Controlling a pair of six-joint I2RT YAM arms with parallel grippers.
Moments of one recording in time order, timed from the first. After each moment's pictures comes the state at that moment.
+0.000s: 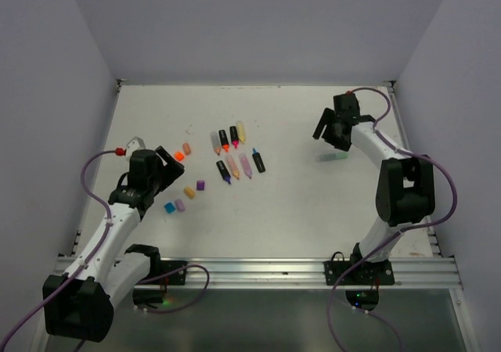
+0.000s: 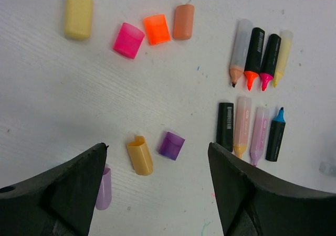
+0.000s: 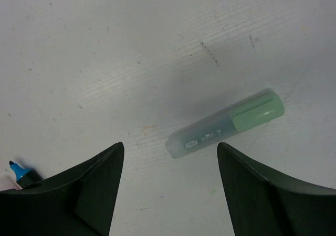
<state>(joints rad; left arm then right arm) -0.13 0.91 0.57 -0.38 -0.14 -0.80 0.13 1.75 1.27 -0.46 0.10 0.54</state>
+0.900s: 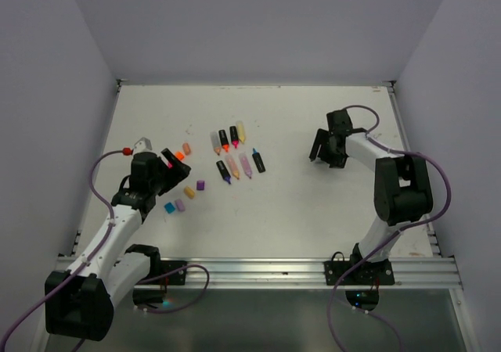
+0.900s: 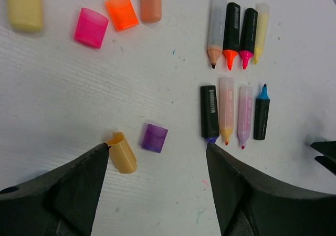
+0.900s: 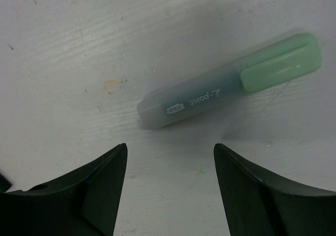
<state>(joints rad) -0.13 0.92 0.51 -0.26 0.00 -0.76 0.16 1.76 1.11 -0.46 0.07 0.49</state>
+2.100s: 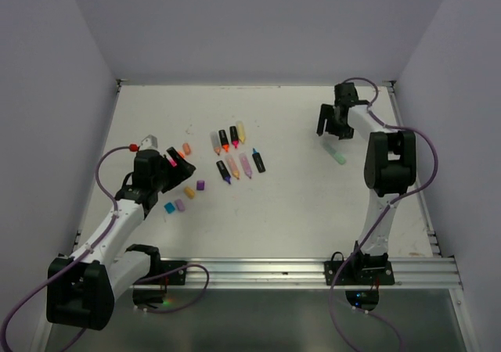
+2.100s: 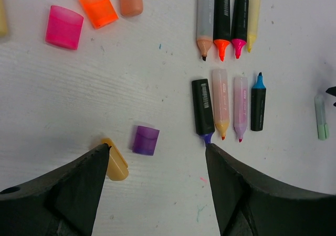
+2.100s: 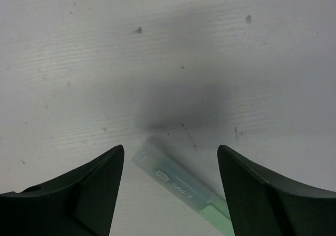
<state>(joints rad) -0.13 0.99 0.51 -0.18 0.07 -0.72 0.08 2.08 1.59 -0.56 0.08 0.25</state>
